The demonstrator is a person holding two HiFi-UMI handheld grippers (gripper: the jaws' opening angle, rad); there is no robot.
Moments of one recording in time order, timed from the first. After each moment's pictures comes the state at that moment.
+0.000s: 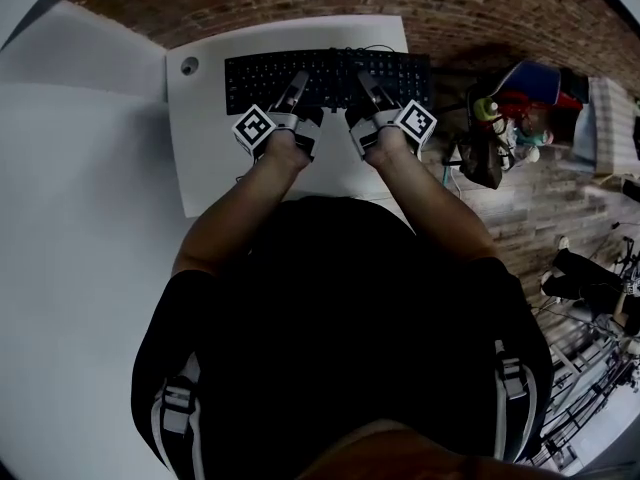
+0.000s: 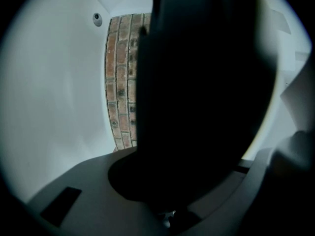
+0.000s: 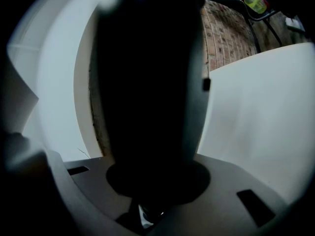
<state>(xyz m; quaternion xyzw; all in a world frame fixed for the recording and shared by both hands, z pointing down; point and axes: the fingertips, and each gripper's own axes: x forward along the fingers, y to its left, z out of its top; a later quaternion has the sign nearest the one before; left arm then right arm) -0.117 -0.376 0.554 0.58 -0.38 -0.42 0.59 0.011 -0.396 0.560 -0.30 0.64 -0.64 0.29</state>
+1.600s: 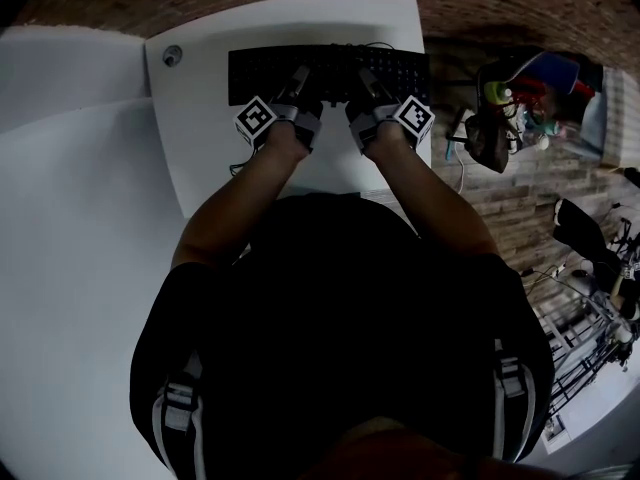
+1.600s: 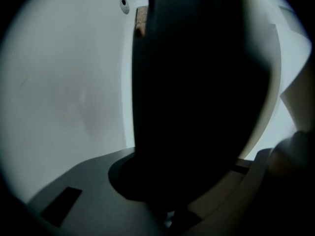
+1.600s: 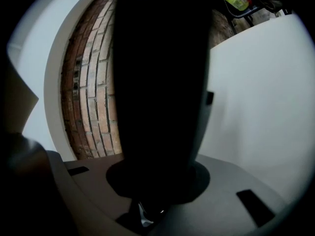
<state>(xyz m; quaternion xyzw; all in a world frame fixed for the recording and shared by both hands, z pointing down) -0.133 -0.429 0.668 0.53 -0.39 -0.38 0.64 -0.003 -0.442 0.672 -0.35 0.59 -0.68 0.25</state>
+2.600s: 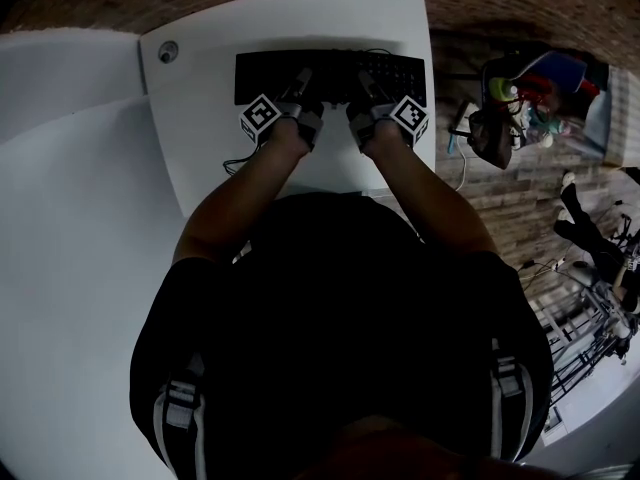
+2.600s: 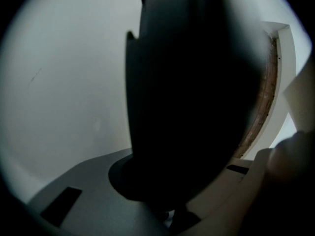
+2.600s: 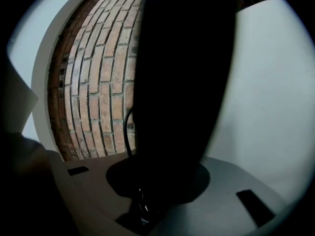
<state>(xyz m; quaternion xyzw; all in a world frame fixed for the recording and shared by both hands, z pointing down) -0.132 -0.394 0.701 0.51 -0.42 -0.35 0.67 -0.001 -0.405 0.711 -0.37 0.57 -0.70 0.22</state>
